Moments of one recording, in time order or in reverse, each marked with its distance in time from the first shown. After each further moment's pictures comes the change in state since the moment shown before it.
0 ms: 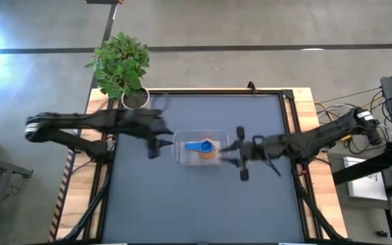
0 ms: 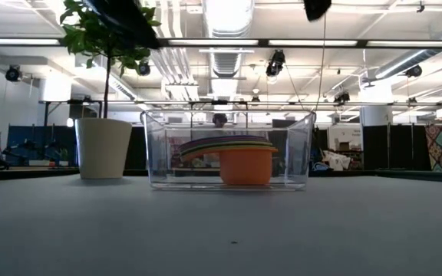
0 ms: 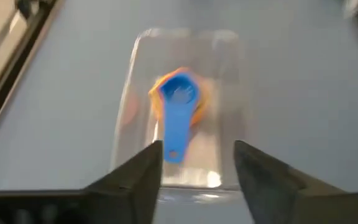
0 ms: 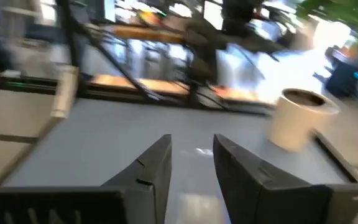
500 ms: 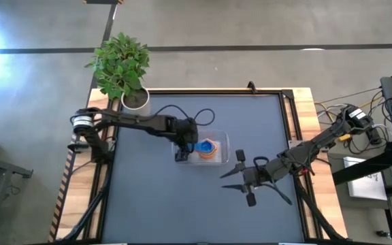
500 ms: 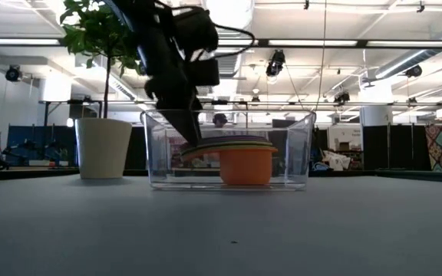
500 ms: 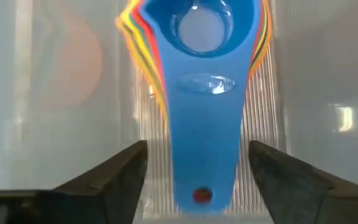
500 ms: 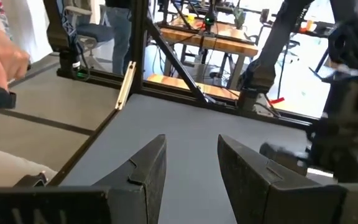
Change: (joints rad) left arm 0.060 0.580 0.118 0.103 0.058 0.148; right arm 0.219 0.079 -0.007 0.061 0.087 -0.008
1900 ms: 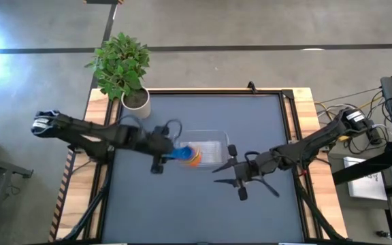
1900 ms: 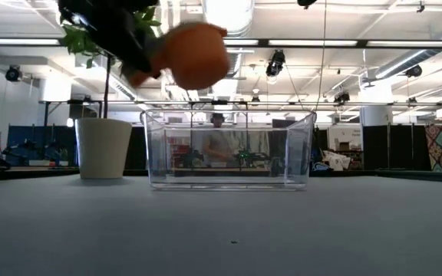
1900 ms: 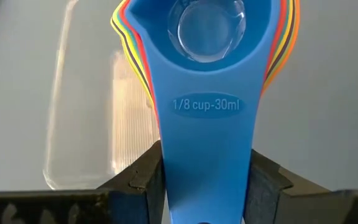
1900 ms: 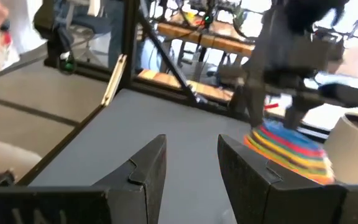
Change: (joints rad) left arm -0.288 -0.527 -0.249 -0.007 -0.200 -0.137; right arm -0.120 0.065 0.040 0.013 -0.113 -0.072
